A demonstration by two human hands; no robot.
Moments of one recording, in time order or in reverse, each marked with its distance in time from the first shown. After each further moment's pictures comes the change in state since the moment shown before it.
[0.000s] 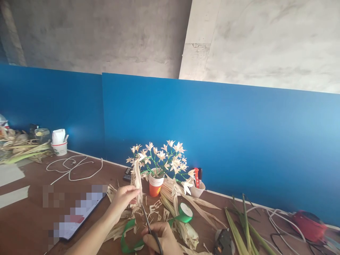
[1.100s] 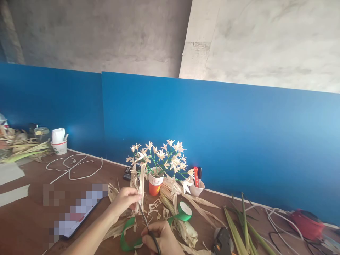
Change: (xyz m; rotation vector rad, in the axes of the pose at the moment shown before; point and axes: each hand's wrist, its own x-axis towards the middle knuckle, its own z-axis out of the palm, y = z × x) left_hand 0.006 -0.012 -0.001 0.175 -0.211 -0.057; right_hand 0.012 0.037 -0.001 0.022 0.069 0.107
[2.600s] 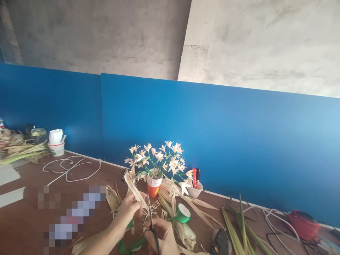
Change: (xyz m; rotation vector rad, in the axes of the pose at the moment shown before) left_hand -0.009 -0.009 0.036 -0.364 0.115 0.024; right_hand -0.014 -0.024 -0.001 0.049 0.059 -0.167
